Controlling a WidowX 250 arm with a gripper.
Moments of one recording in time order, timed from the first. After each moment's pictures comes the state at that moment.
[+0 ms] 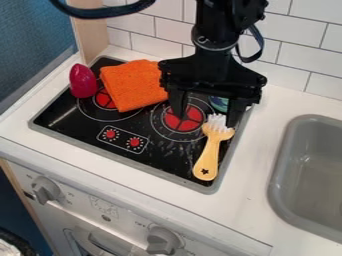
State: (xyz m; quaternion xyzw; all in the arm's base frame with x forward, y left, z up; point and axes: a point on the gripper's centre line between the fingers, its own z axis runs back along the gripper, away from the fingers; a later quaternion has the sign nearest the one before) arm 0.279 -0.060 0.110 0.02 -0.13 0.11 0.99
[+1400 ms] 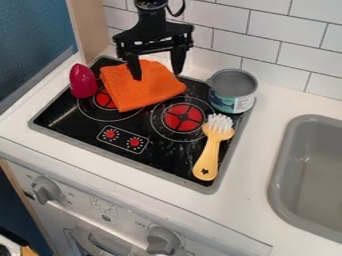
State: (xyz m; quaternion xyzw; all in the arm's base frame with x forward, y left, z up) arm 0.361 0.058 0.076 0.01 -0.10 0.34 0.94
